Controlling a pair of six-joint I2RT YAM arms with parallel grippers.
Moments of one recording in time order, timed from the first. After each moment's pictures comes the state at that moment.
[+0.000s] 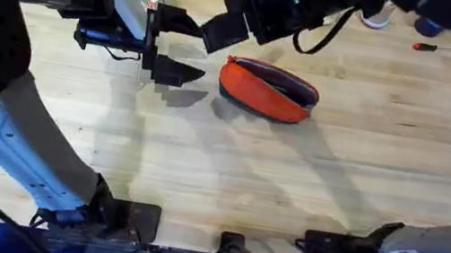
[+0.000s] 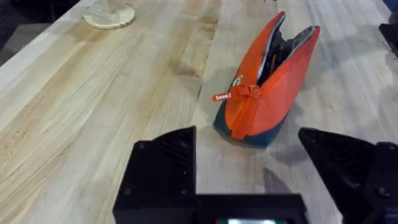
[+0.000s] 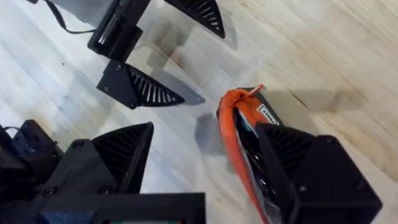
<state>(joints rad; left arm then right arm) 0.20 1.95 1.14 -0.84 1.33 1.57 0.62 1.66 1.58 -0.88 -0.23 0.04</state>
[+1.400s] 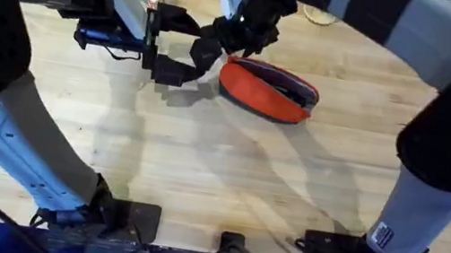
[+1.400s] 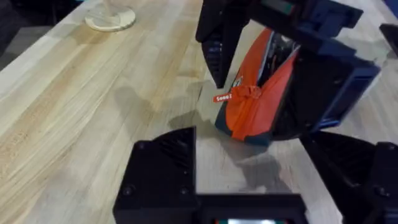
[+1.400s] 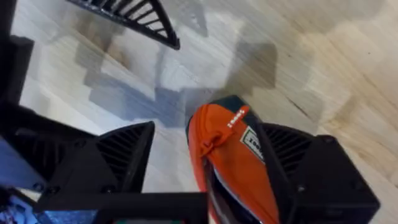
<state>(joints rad) 0.20 1.95 1.14 -0.84 1.33 1.57 0.64 2.10 1.85 -1.02 -0.12 0.04</state>
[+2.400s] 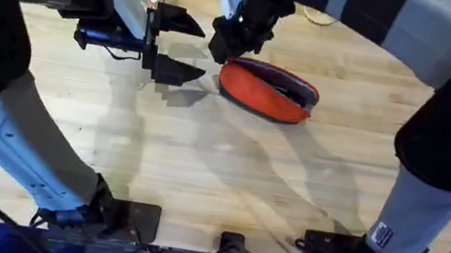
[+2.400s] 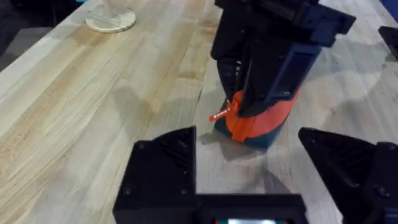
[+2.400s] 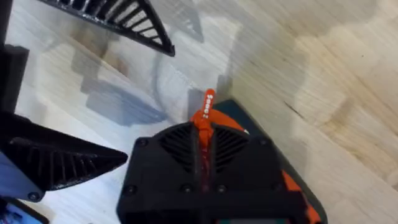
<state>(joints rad) 0.20 1.95 1.14 -0.84 1.34 1.57 0.64 2.11 1.85 -1.01 -0.11 0.05</state>
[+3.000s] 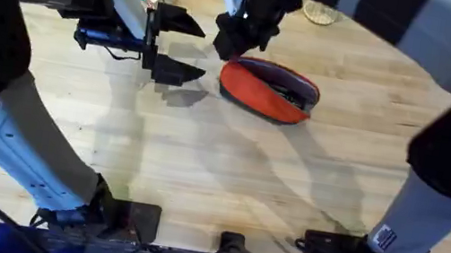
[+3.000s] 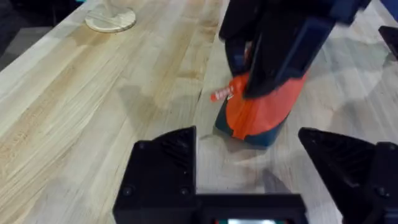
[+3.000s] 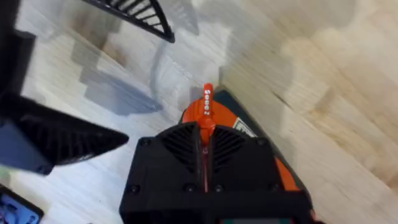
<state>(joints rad) 0.20 1.95 1.14 -0.84 1.34 1.57 0.64 2.06 1.85 -1.05 -0.07 0.02</state>
